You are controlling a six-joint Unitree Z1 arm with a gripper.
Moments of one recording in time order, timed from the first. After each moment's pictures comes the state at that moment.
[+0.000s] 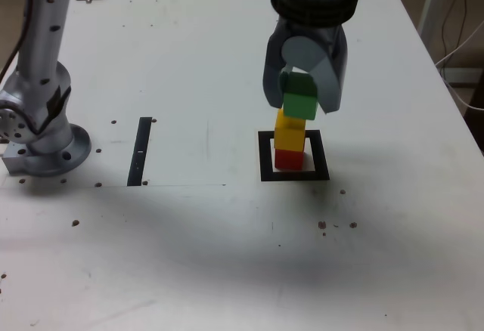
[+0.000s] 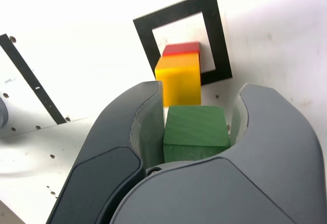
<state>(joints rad) -0.16 2.03 -1.88 1.51 0.10 0.11</state>
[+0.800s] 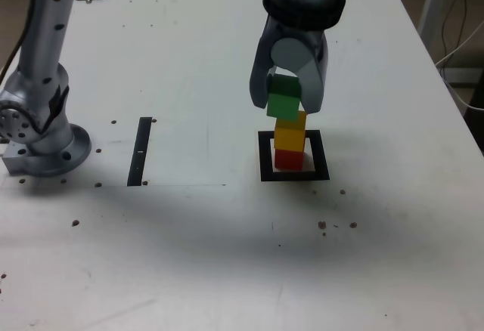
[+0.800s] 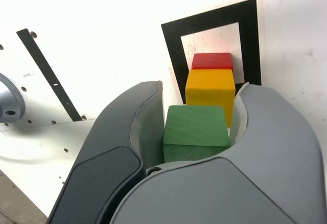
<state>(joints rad) -0.10 2.03 -1.81 1.51 0.06 0.13</state>
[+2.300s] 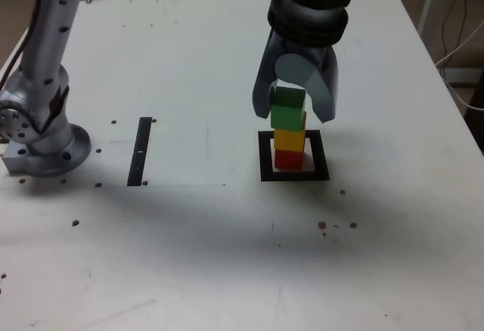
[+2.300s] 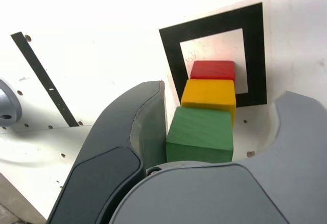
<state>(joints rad) -0.10 2.07 -1.78 1.48 0.08 0.12</state>
